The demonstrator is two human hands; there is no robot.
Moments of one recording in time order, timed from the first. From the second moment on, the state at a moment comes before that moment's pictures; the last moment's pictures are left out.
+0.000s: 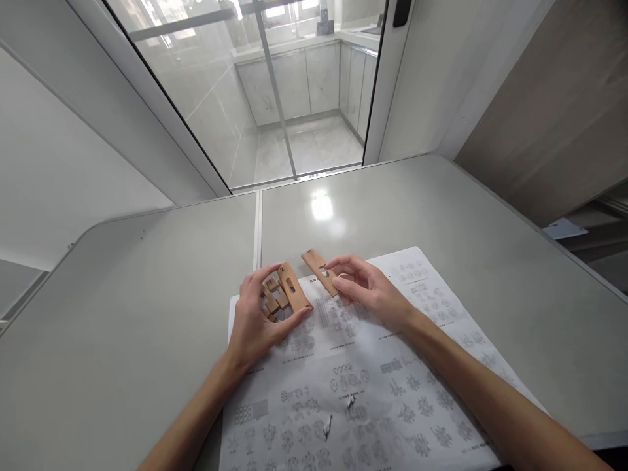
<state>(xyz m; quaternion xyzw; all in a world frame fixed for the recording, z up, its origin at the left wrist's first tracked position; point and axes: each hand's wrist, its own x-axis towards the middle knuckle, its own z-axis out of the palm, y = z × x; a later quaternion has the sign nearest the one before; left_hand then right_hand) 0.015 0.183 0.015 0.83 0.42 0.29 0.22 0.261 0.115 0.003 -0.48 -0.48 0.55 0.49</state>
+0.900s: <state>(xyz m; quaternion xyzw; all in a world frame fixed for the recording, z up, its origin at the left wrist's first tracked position) 0.005 0.181 0.001 0.85 0.30 0.37 0.22 0.268 0.118 0.002 -0.39 -0.52 0.66 0.38</state>
